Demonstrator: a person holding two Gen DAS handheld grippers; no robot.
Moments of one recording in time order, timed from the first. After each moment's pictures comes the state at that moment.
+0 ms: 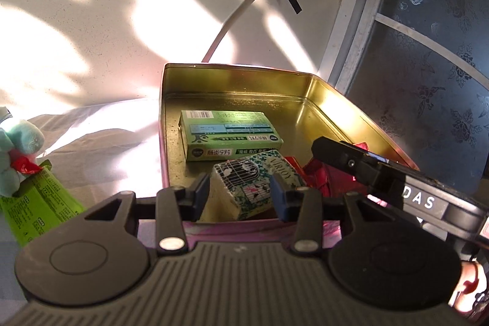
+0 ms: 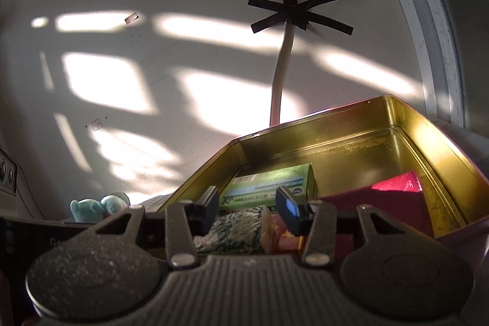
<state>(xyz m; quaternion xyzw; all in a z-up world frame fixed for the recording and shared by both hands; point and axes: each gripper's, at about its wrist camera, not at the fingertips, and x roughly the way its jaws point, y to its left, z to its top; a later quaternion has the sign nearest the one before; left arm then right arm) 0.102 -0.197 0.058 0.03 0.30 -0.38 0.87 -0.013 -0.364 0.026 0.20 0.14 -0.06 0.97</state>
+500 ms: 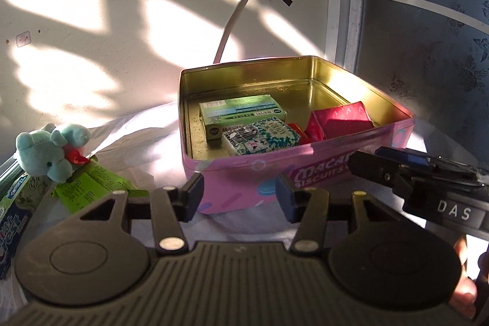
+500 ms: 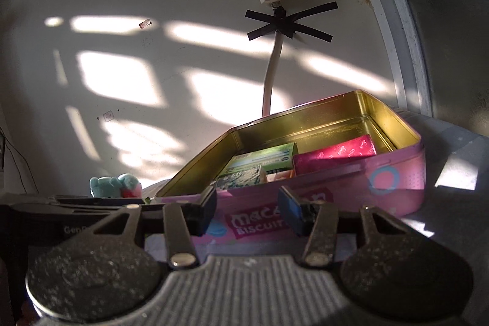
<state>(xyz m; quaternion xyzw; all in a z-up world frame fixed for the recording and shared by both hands) 0.038 -0.179 0.057 0.12 0.26 -0.33 0.90 -0.092 -0.328 0.022 0.19 0.16 -0.08 0.97</state>
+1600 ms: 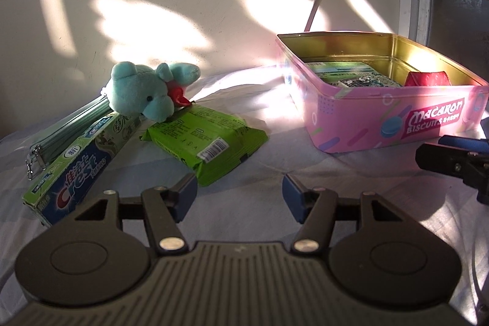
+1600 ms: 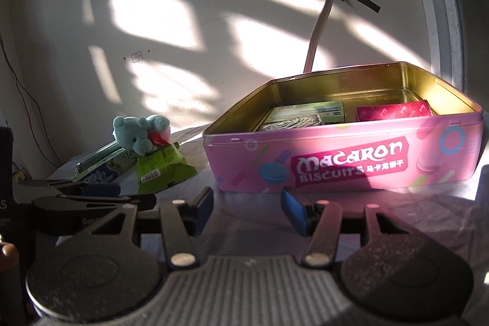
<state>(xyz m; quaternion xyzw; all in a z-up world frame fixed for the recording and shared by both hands) 0.056 -0.101 0.020 0.12 0.27 -0.22 0.93 -0.064 -0.267 0.009 0.14 0.23 -0.04 0.96</state>
